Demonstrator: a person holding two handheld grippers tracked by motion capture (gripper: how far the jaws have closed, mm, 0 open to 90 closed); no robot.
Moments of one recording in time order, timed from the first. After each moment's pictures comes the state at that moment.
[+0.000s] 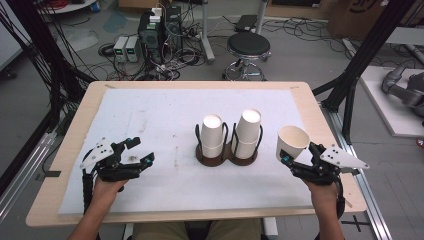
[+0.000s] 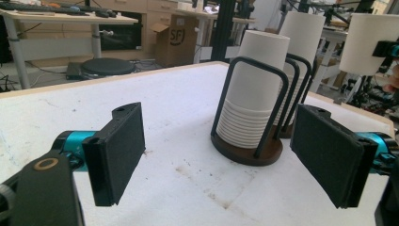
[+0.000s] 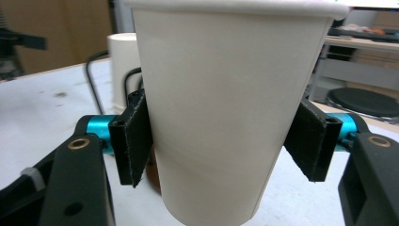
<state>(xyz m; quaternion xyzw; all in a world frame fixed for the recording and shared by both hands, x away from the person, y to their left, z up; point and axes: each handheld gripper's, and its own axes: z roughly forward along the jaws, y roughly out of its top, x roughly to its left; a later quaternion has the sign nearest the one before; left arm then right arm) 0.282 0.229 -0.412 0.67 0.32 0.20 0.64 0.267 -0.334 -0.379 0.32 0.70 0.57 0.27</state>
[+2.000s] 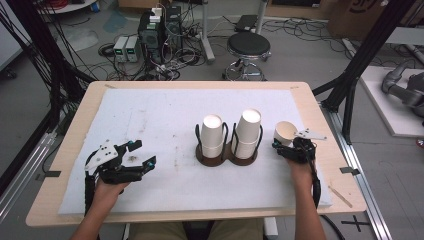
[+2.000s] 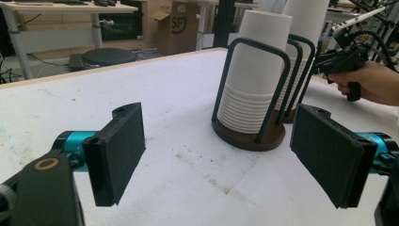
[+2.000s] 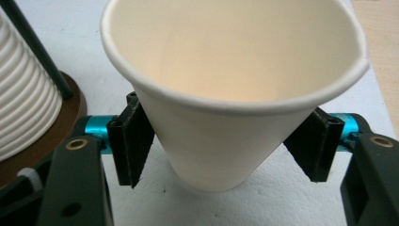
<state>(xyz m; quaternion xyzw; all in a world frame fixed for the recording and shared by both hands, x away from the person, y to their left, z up) 0.279 0.224 -0.416 0.69 0.32 0.20 0.61 0.362 -0.327 -0.447 0.51 0.72 0.38 0.28</state>
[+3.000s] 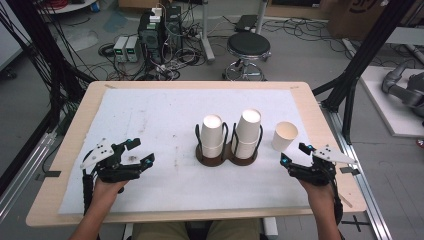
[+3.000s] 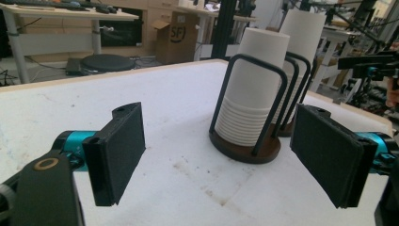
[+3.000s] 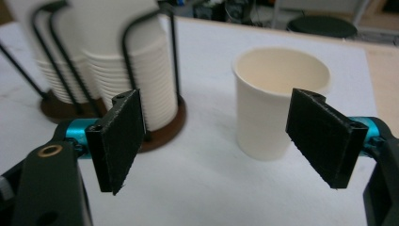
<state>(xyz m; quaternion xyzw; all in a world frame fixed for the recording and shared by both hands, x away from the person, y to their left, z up) 0.280 0.228 -0.412 0.67 0.33 0.19 0.64 0.269 -0.332 -0.396 0.44 0.71 0.48 0.26</state>
